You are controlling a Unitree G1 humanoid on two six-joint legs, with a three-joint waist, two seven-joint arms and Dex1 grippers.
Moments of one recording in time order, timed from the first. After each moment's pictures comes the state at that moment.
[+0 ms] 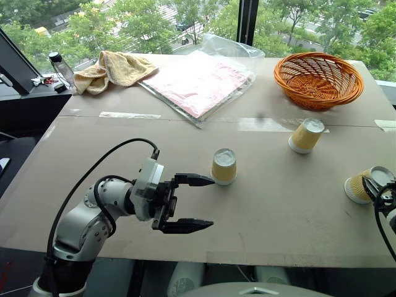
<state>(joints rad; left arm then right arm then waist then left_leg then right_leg) -0.05 0.70 0.03 -0.45 -0.77 0.39 -1.31 0.35 -0.47 -0.61 -0.54 0.47 0.59 0.27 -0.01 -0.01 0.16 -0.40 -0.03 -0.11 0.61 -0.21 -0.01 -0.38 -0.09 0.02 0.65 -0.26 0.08</state>
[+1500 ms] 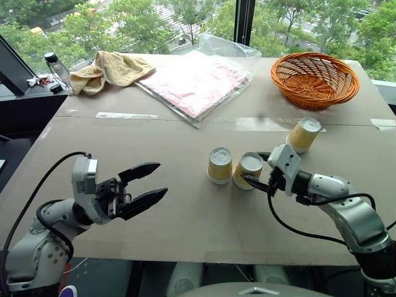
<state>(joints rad) 0.18 0.68 0.41 -0.34 -0.91 0.42 -1.20 -0.18 -0.57 0.20 -0.48 0.28 0.54 0.63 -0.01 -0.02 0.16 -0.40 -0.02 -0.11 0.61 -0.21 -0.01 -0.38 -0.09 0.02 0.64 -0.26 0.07</state>
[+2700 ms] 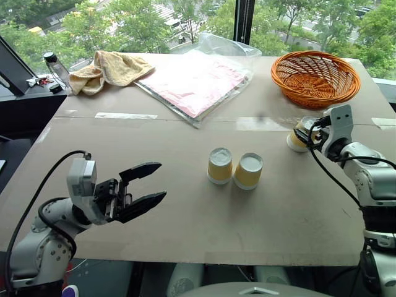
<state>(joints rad) 0.16 0.66 0.40 -0.31 -0.92 0.37 -1.28 -0.43 -0.54 -0.14 -0.01 0.32 0.62 0.38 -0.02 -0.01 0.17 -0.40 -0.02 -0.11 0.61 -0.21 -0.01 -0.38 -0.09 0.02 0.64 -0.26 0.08</state>
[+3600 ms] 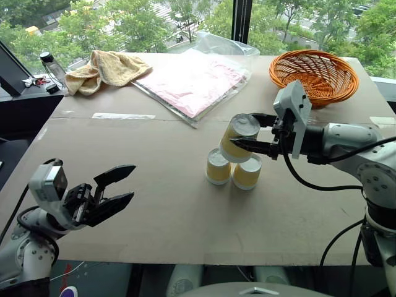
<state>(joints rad) 0.16 0.68 0.51 -0.08 -0.97 0.39 -1.48 -0.65 -0.62 0.04 -0.59 0.76 1.06 0.56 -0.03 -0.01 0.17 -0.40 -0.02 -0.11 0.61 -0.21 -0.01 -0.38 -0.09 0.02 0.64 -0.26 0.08</state>
